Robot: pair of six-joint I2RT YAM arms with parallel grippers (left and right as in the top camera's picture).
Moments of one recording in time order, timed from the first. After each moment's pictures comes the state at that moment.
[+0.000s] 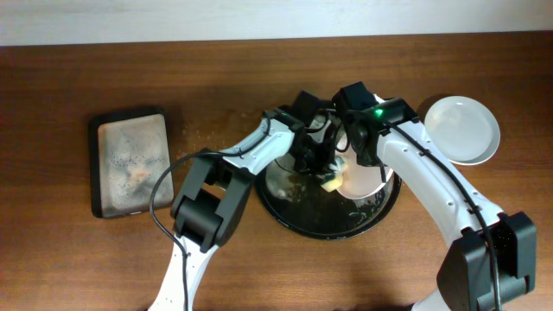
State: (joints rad) left arm -0.58 2.38 1.77 -0.68 0.73 -0.51; right arm 0.36 1.74 1.44 -1.19 0.57 0.47
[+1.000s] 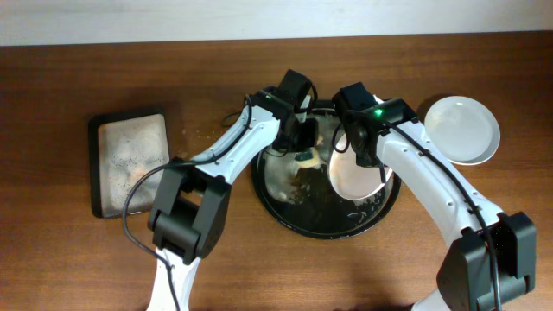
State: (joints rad) left arm -0.55 2.21 1.80 -0.79 0.36 -0.47; right arm 0.36 1.74 1.44 -1.20 0.56 0.47
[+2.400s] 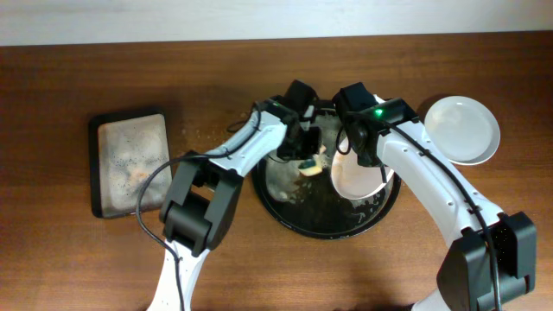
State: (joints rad) left arm -0.55 2.30 1.79 -0.76 0.35 -0.49; right arm 0.36 1.74 1.44 -1.20 0.58 0.47
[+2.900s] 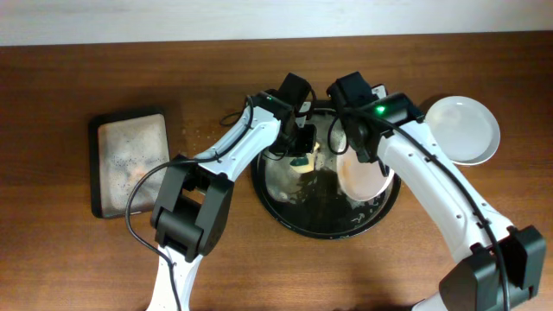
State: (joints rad) left arm -0.54 2.24 1.80 -0.85 0.31 -0.38; right arm 0.40 1.70 1.54 -1.23 0.59 0.16
